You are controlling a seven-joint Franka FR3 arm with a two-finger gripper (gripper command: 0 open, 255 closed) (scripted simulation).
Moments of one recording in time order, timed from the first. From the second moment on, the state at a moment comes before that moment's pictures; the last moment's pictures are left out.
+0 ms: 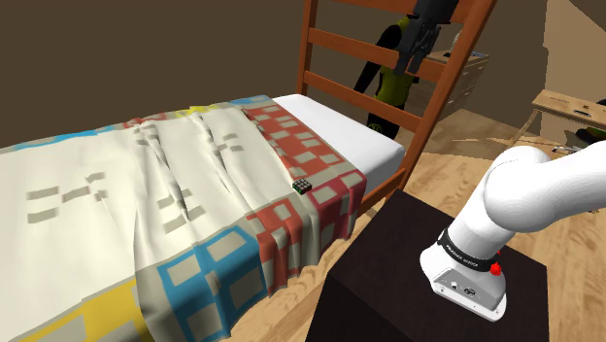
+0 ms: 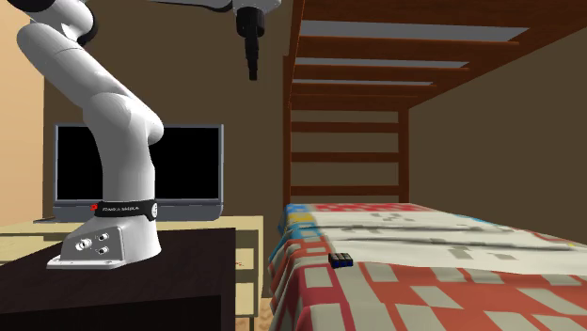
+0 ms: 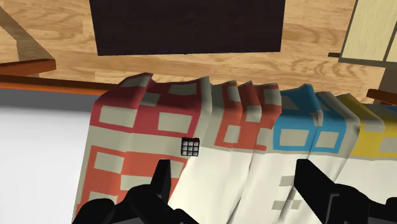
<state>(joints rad) 0.00 -0.80 -0.06 -2.27 0.05 1.53 -0.01</state>
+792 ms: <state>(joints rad) 0.01 -0.62 -0.05 -2.45 0.04 1.87 -0.03</state>
